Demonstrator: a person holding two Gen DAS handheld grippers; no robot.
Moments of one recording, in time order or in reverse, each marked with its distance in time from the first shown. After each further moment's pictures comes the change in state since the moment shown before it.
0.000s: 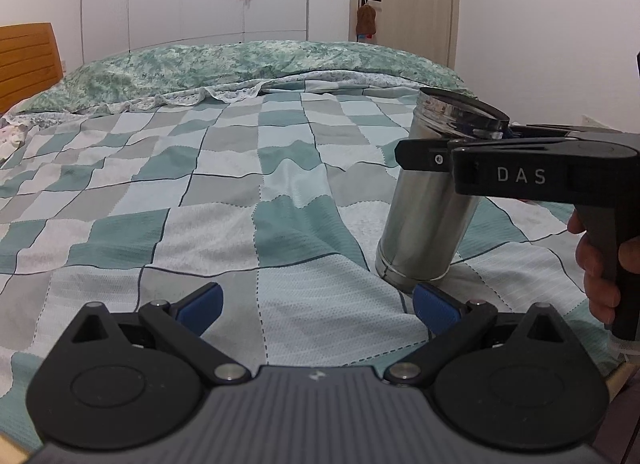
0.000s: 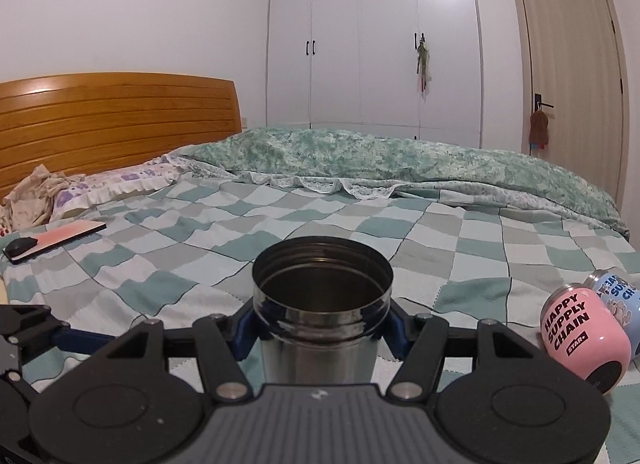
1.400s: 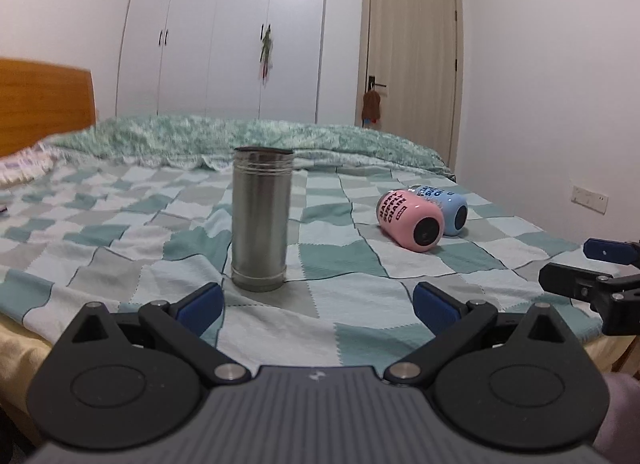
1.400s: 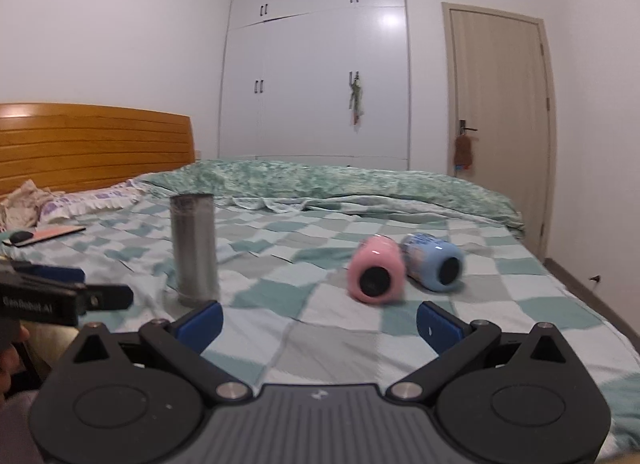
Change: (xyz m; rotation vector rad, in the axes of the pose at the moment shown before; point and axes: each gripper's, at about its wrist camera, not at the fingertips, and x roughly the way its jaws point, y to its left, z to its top) left arm -0.096 -0.176 -0.063 -0.075 -0.291 0.078; right arm -0.253 -0.121 -0.117 0.022 -0.110 -0.159
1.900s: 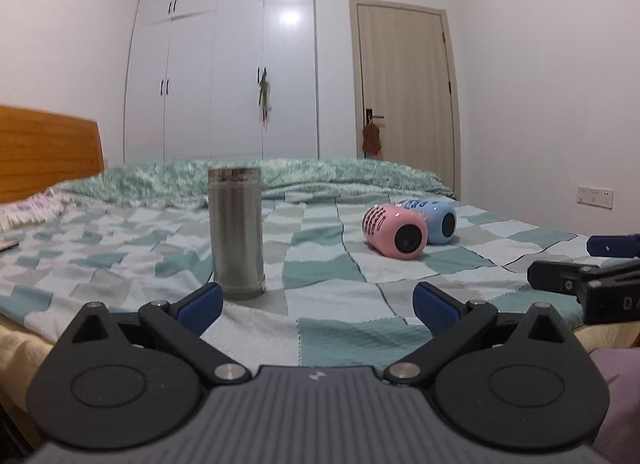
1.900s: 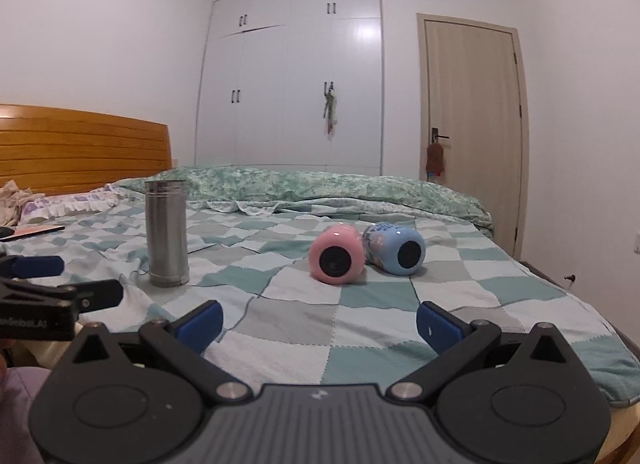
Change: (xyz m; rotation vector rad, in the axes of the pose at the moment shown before) left arm -0.017 -0.049 -0.038 0.084 -0.138 0.048; right arm -0.014 -0.016 -0.034 0.019 -0.042 -0.073
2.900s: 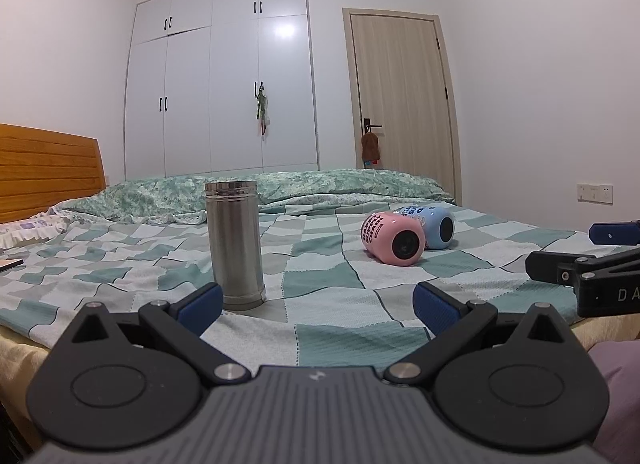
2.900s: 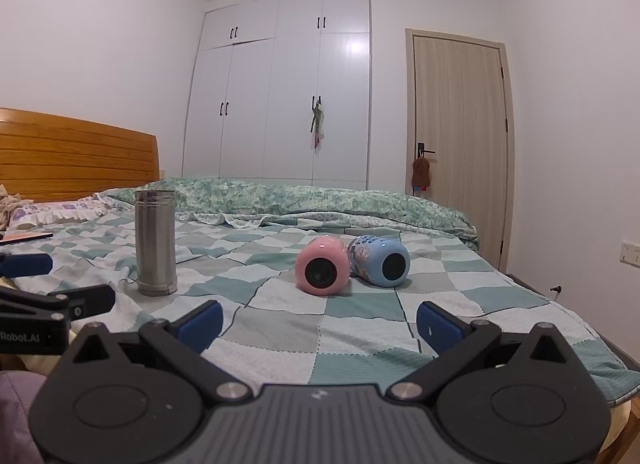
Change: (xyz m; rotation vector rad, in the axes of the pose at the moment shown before) left arm -0.005 -0.003 -0.003 0.024 -0.028 0.006; right arm -0.008 0.003 -0.005 -0.019 -0.046 -0.036
